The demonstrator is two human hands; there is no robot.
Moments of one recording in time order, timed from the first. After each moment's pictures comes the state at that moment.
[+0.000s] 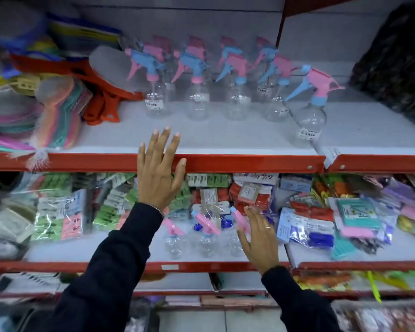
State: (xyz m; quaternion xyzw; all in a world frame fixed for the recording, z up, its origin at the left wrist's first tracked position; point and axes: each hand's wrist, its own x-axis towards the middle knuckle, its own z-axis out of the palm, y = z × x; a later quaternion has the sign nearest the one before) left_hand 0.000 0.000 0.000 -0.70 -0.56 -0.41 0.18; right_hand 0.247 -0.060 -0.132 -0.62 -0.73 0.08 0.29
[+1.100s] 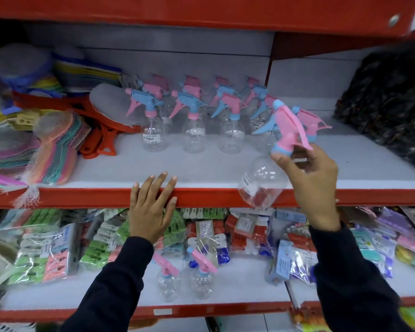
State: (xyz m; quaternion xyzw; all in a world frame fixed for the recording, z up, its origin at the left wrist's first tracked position) left_hand -0.022 0.026 -0.013 -0.69 -0.58 -0.35 0.26; right_hand 0.267 -0.012 0.122 -0.45 -0.59 0.16 0.65
